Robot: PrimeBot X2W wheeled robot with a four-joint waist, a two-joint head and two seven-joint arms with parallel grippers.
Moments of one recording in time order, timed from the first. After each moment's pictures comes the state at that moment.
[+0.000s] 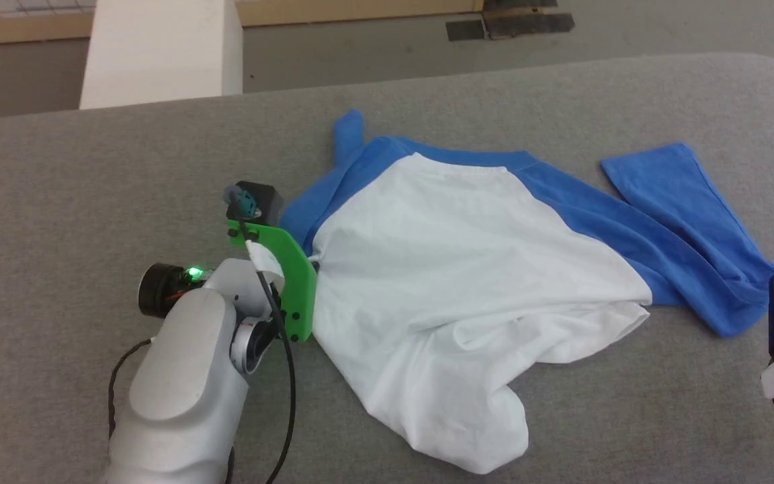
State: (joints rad) left arm -0.54 0.12 -0.26 0.43 -0.27 -0.06 0.63; right arm -0.15 -0.05 -0.47 0.09 0.27 0.13 0.28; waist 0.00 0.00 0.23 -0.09
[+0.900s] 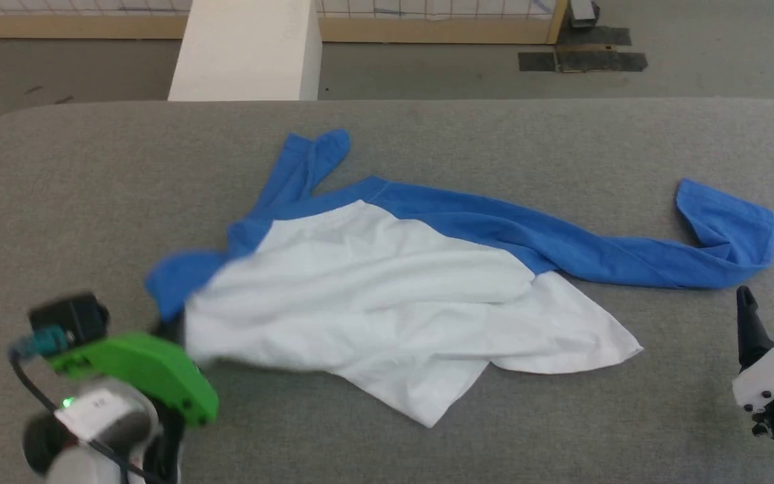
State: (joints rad) left arm -0.05 0.12 0.04 -0.23 -0.42 0.17 0.48; right arm -0.15 -0.05 -0.42 0.17 0.27 0.13 0.24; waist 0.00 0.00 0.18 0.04
